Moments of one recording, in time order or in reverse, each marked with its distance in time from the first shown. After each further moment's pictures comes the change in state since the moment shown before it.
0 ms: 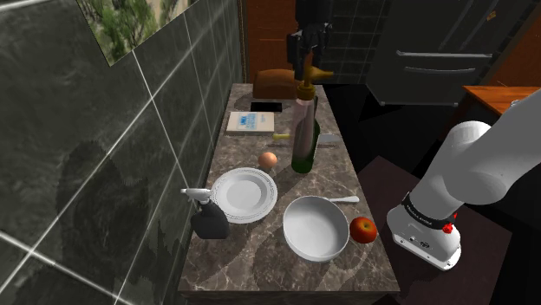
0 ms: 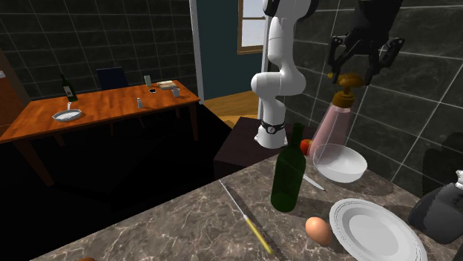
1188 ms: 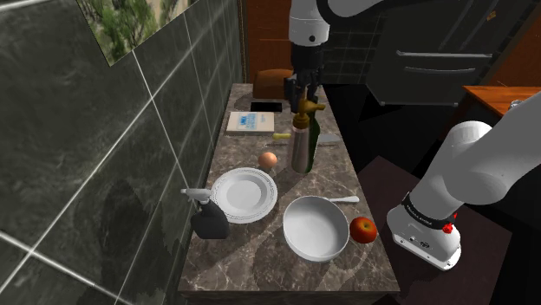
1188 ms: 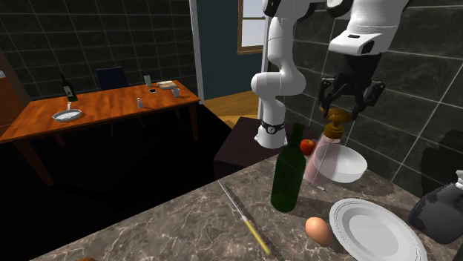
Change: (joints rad) arm 0.004 -0.025 0.006 -0.264 0.007 0.239 -0.007
